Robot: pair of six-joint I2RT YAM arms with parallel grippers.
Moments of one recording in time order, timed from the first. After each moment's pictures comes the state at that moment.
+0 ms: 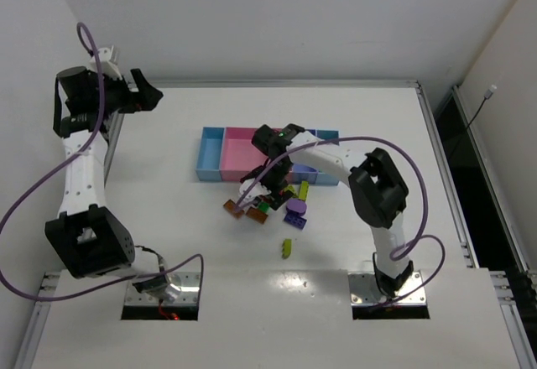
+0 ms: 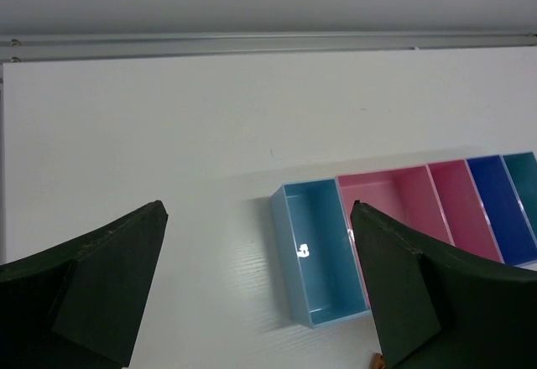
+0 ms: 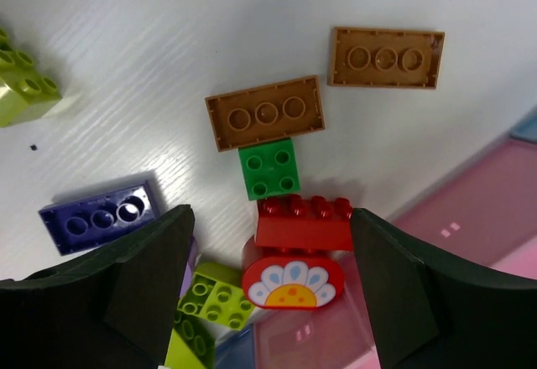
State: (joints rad) left arm 0.33 1.42 1.38 -0.31 0.60 -0.06; right arm 0.76 2.04 1.58 -1.03 -0.55 -1.66
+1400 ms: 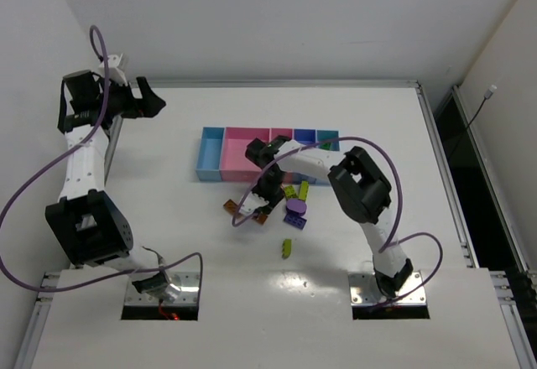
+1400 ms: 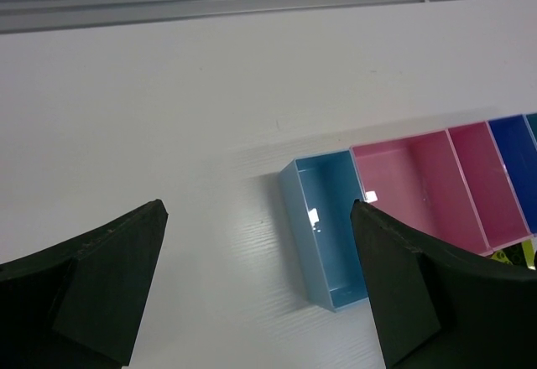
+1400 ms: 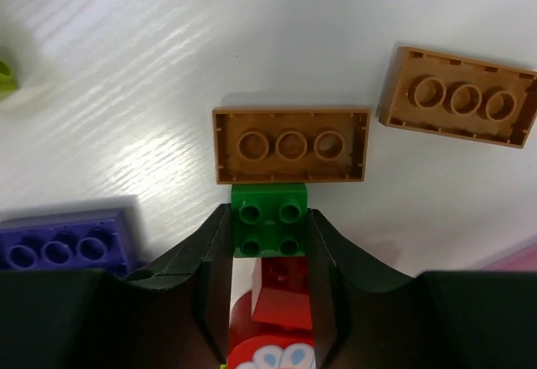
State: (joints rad) left arm 0.35 1.50 1.38 -0.35 0.65 0.05; right arm 0.80 2.18 1.58 -1.00 -0.50 -1.80
